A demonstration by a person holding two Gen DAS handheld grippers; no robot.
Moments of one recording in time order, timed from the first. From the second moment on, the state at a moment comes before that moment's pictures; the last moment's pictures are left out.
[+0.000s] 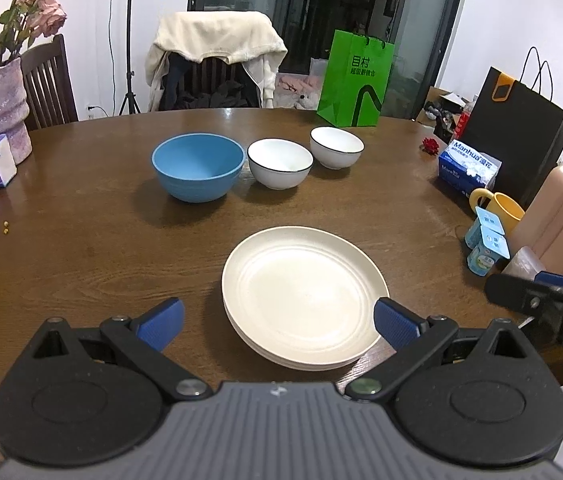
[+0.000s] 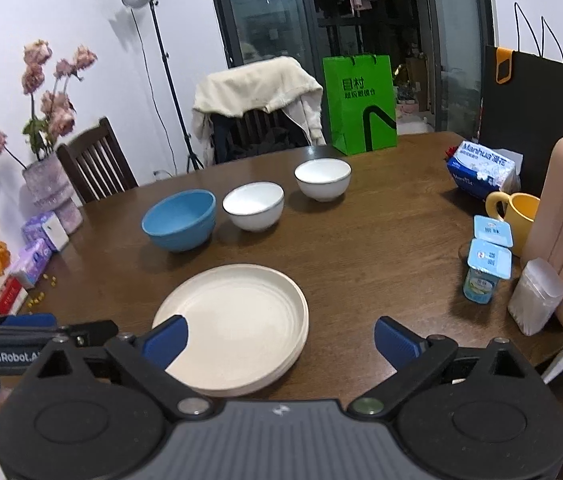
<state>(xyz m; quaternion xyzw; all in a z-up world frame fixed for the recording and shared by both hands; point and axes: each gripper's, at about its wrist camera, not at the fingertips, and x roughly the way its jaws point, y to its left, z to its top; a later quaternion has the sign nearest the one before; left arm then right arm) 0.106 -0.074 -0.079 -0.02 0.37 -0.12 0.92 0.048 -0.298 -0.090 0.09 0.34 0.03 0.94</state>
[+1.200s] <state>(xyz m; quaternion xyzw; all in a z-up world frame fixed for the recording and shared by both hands) 0.163 -0.037 -0.051 -0.05 0.35 -0.10 0.93 0.093 -0.279 -0.089 0.17 0.32 0.11 0.93</state>
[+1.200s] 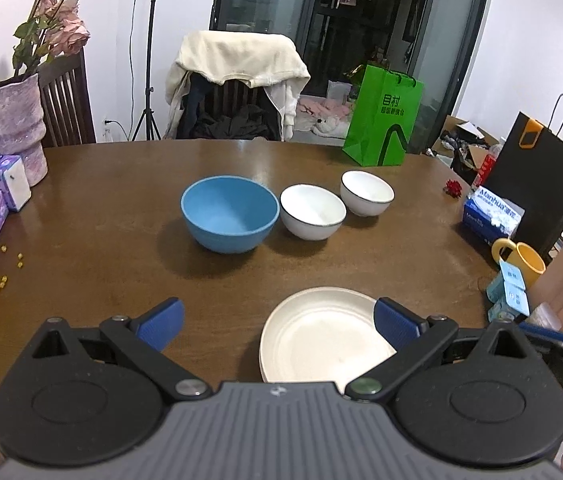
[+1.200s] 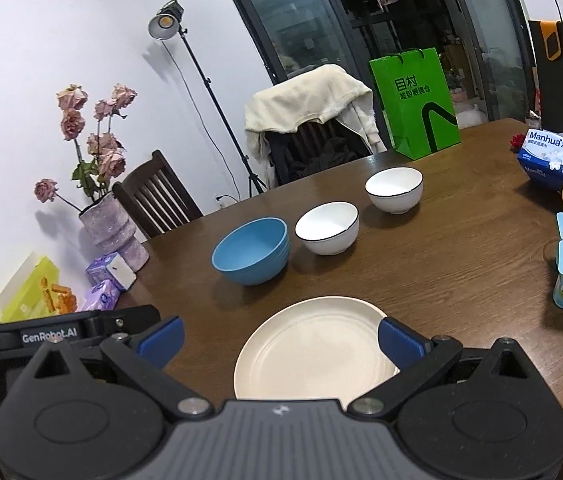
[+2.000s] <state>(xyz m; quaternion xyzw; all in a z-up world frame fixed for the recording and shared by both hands) 0.276 0.034 -0.075 -0.08 0.39 -0.09 0.92 0.183 -0.221 -0.113 0.16 0.38 0.10 0.90</state>
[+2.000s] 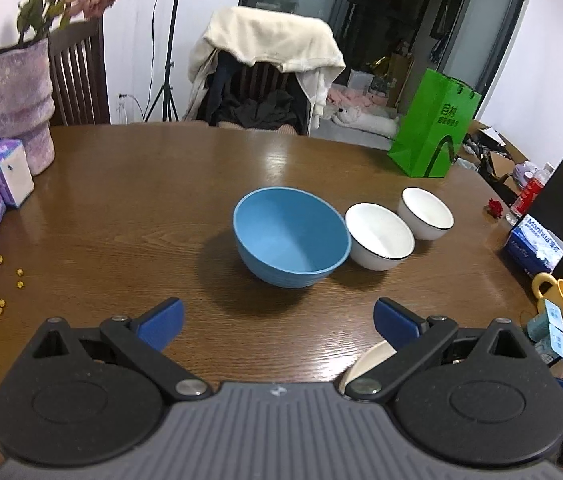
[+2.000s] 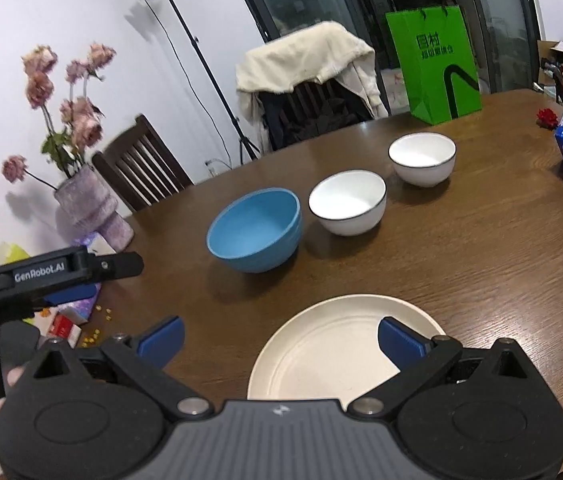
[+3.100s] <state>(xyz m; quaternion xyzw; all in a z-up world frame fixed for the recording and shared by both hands) 0.429 0.048 -0.135 -0.09 0.43 -0.09 0.89 0.357 -0.180 -0.150 0.15 0.46 0.01 0.88</state>
